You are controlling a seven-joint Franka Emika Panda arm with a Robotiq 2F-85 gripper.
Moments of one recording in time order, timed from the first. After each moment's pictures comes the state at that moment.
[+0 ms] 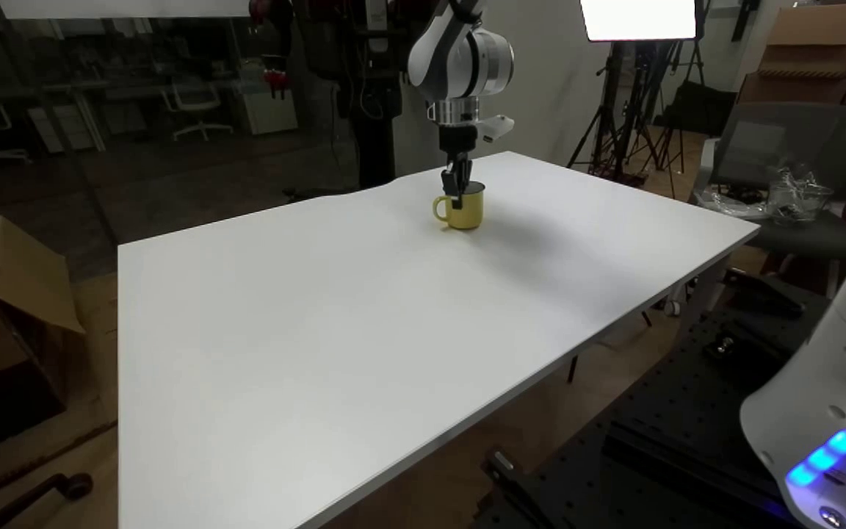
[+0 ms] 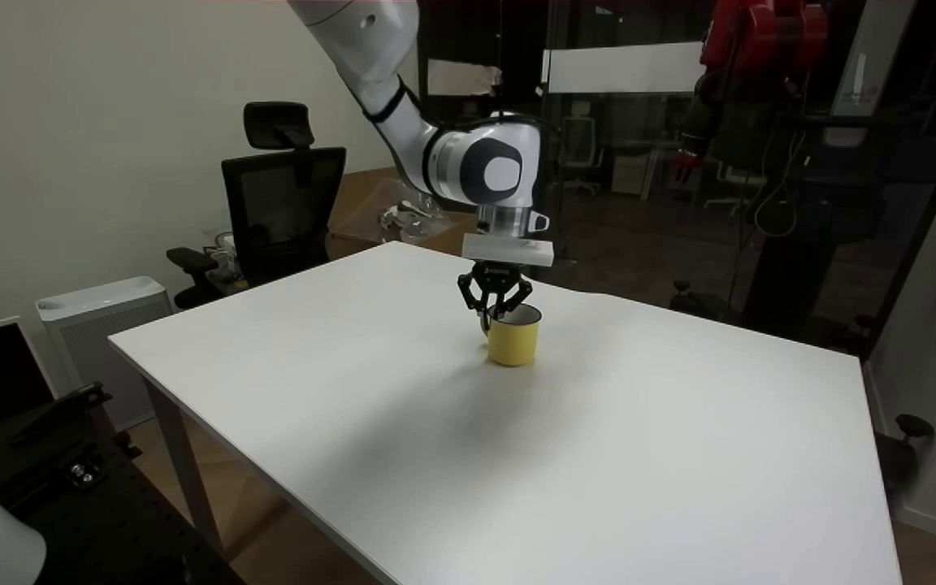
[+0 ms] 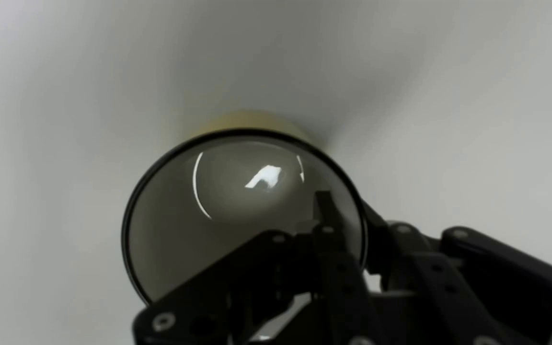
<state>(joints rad) -0.20 0.78 0.02 -1.61 0.01 2.31 -0.74</state>
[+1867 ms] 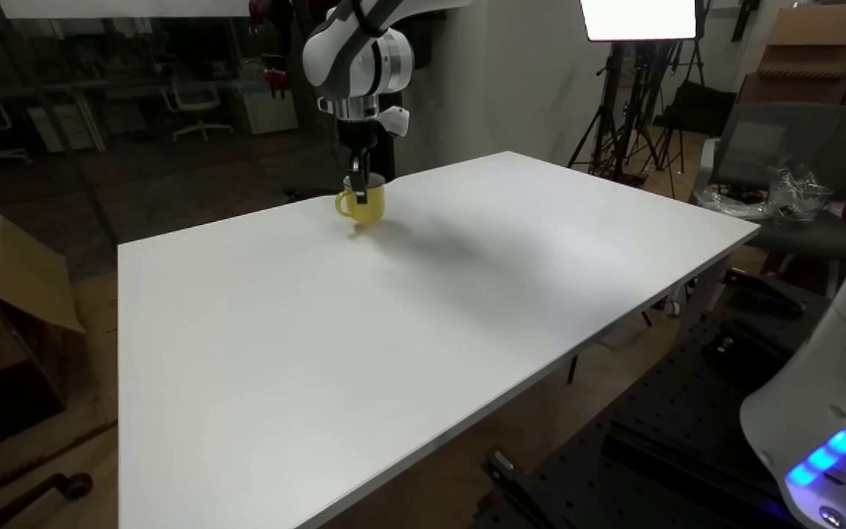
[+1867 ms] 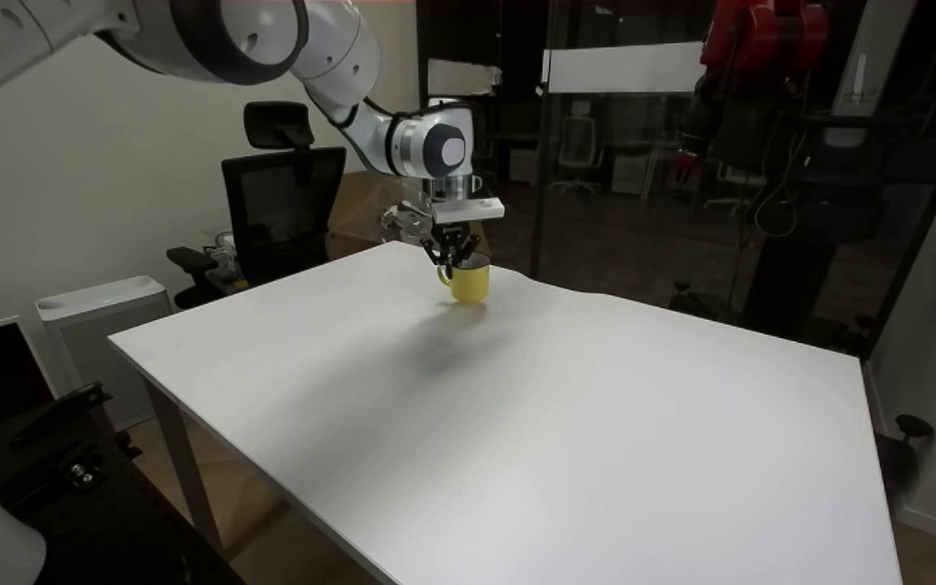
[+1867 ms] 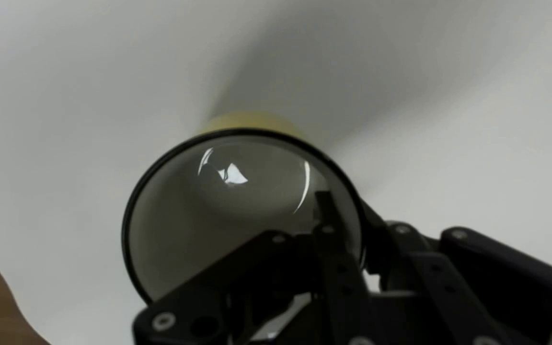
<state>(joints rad) -0.01 1.00 0.11 -1.16 -0.08 2.23 -0.85</state>
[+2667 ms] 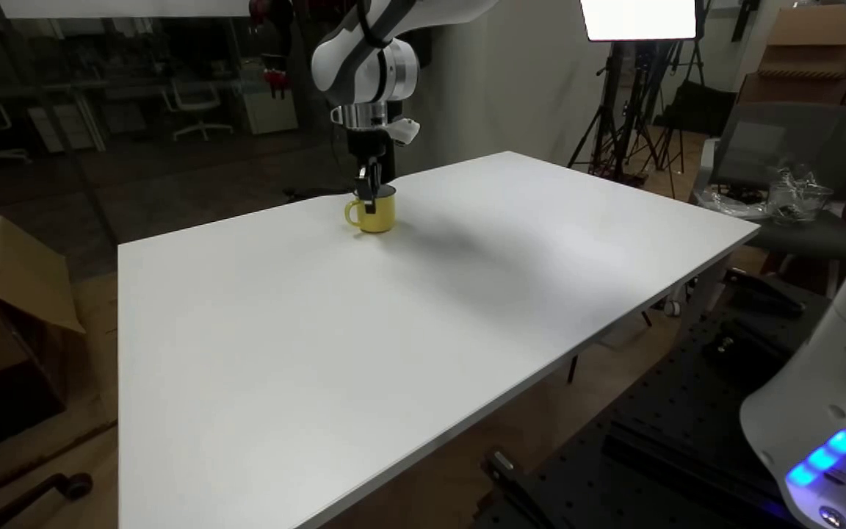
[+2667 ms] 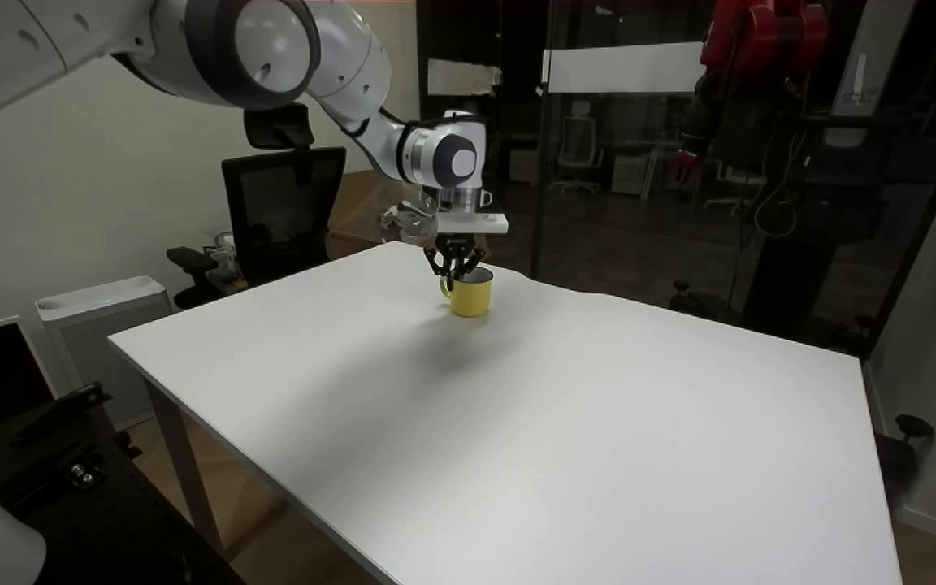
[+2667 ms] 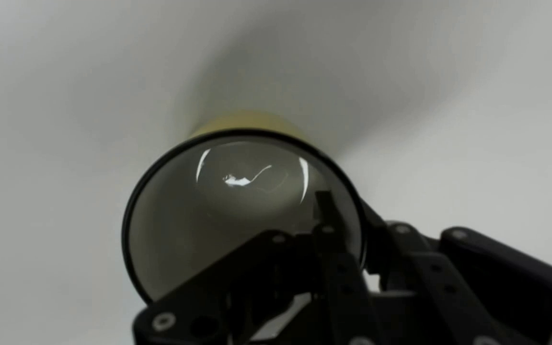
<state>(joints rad) -0.03 1.07 0.11 -1.07 -0.03 2.12 -0.80</state>
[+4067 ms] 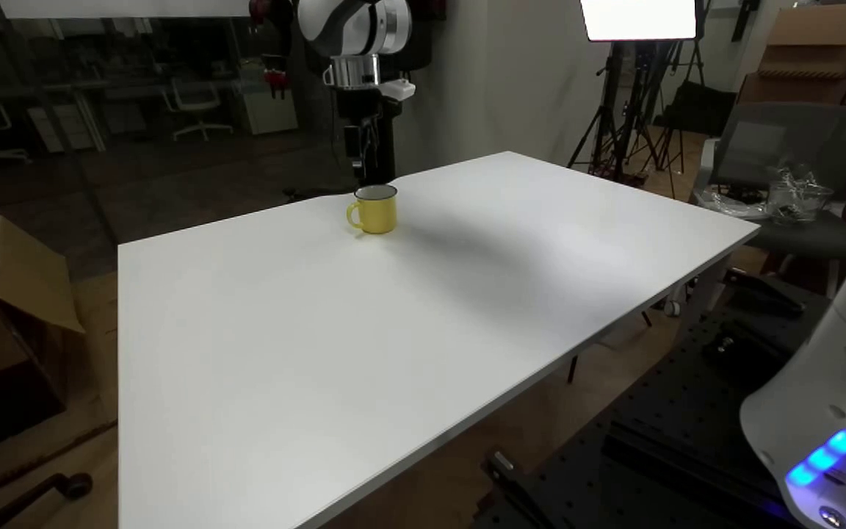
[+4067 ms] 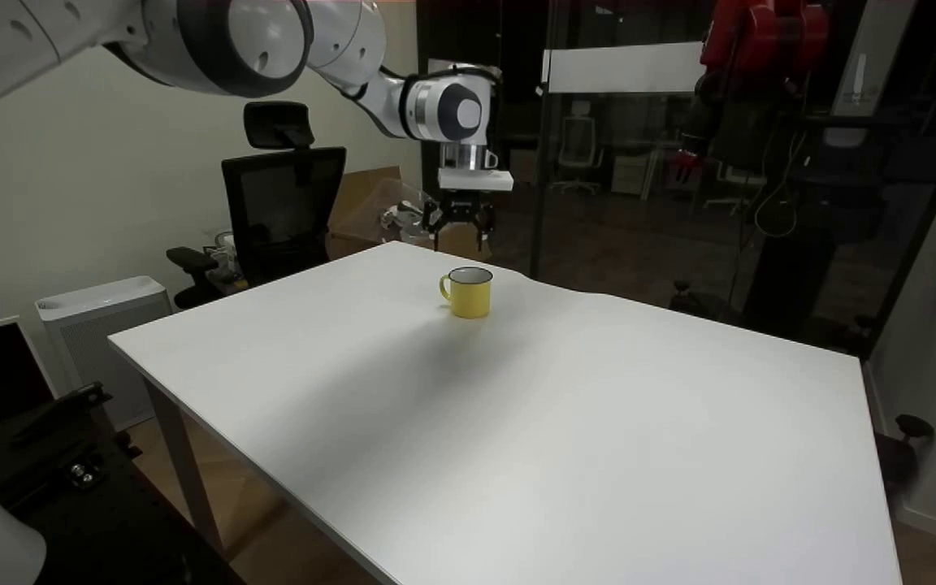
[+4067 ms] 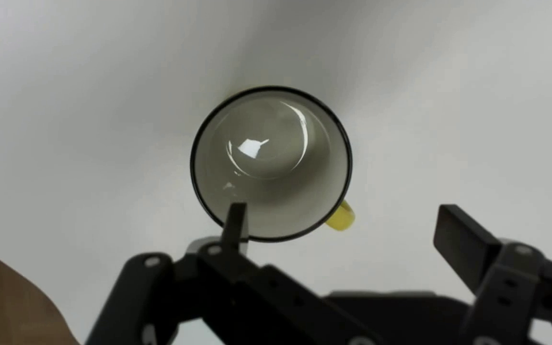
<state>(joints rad) -0.02 1.04 0.10 -0.93 -0.05 1.93 -0.75</state>
